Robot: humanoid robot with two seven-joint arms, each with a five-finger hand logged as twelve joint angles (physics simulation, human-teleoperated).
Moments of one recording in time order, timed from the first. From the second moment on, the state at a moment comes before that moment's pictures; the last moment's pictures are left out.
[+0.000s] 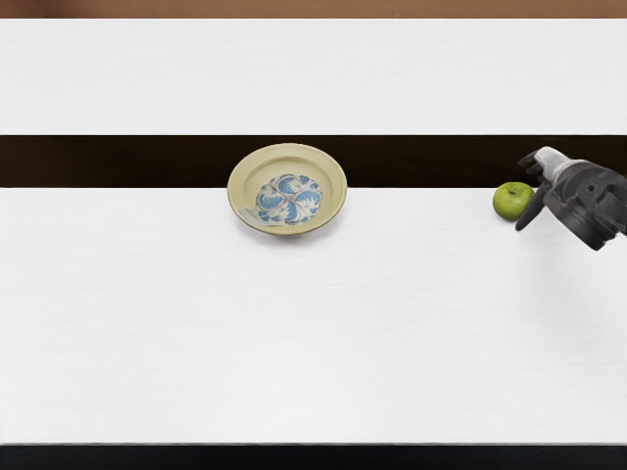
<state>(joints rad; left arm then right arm) -0.08 0.00 -0.01 -0.15 -0.06 0.10 0.24 1.05 -0.53 0.17 0.98 -0.88 -0.21 -0.61</state>
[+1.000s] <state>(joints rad) -0.08 0.00 -0.01 -0.15 -0.06 0.10 0.23 1.06 -0.52 0.19 0.98 -0.84 -0.19 -0.61</state>
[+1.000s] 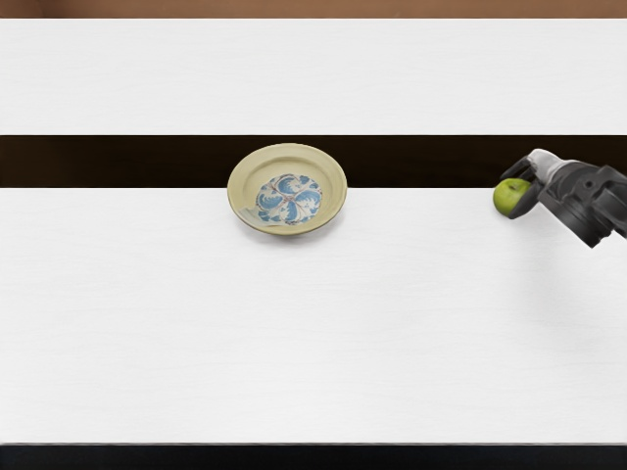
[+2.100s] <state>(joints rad) -0.08 0.00 -0.01 -0.15 -0.06 0.10 0.24 1.21 -0.41 0.22 1.01 -0.74 -0.10 -0.61</state>
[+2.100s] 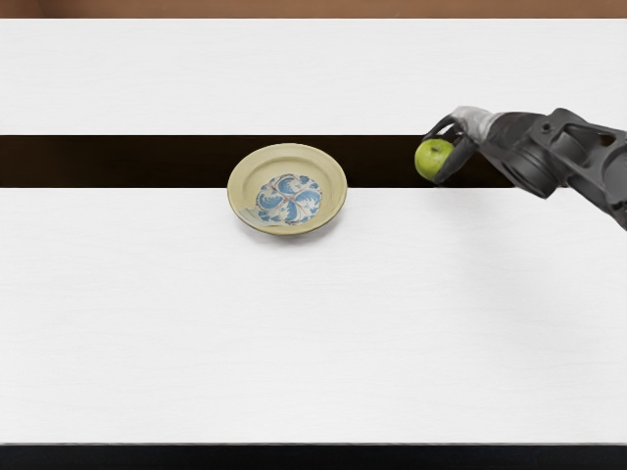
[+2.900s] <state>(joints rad) -0.08 0.00 -0.01 -0.15 -0.06 0.10 0.24 1.21 -0.28 0.29 1.00 -0.64 -0.18 -0.61</state>
